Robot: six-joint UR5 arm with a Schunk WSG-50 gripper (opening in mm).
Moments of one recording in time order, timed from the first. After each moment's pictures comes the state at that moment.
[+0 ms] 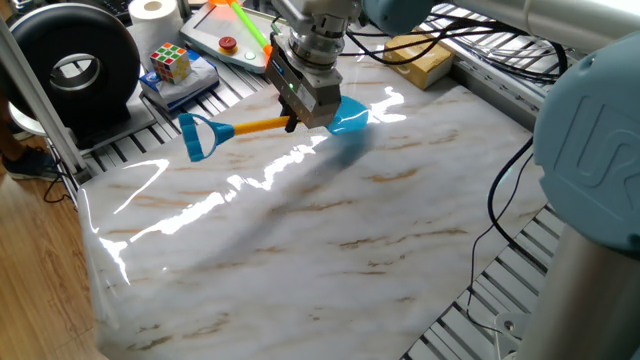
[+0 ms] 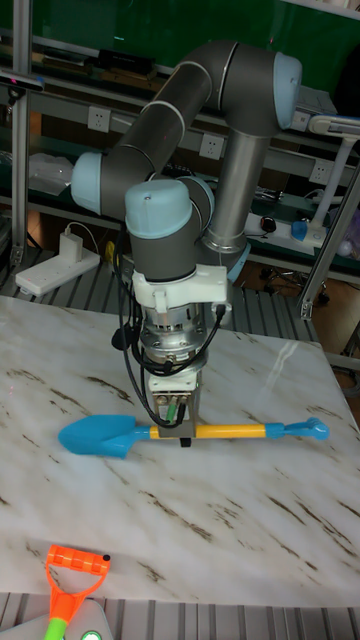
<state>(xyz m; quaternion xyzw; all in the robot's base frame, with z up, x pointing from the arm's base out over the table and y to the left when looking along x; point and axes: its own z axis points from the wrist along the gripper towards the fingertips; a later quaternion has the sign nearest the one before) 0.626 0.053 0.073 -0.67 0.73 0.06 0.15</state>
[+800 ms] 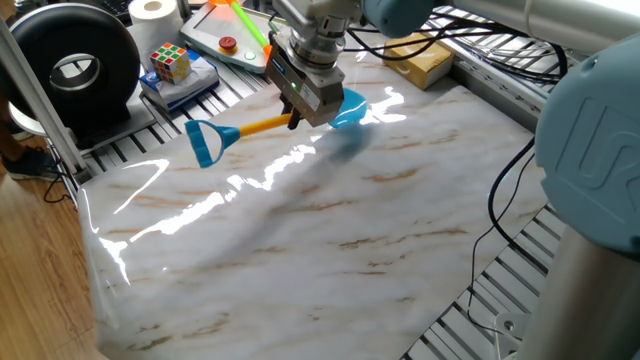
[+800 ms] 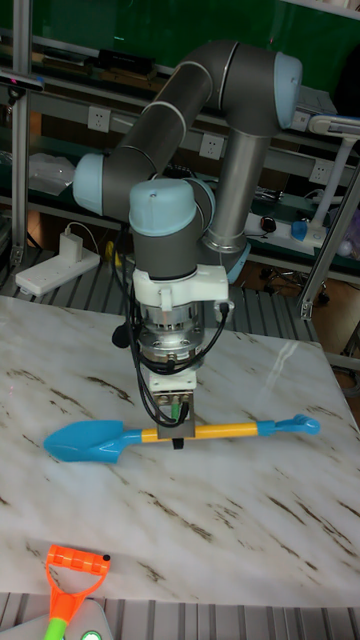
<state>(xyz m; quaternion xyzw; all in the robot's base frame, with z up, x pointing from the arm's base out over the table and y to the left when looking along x) 0.629 0.042 0.071 -0.70 0.69 0.03 0.14</state>
